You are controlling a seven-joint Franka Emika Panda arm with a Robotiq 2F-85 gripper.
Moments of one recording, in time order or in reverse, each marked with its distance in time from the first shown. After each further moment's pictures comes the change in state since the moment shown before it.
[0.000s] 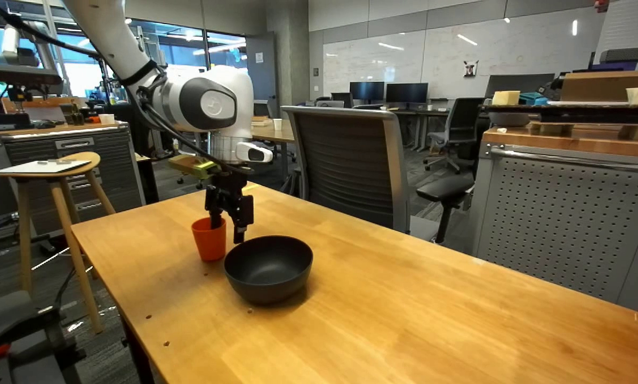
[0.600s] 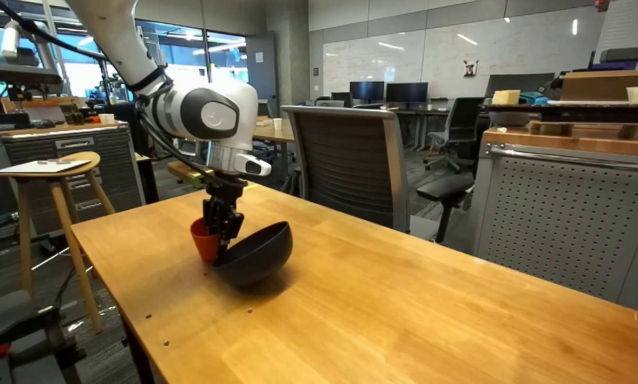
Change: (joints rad) arm 0.002 0.043 0.000 0.015 0.090 -0.050 0.000
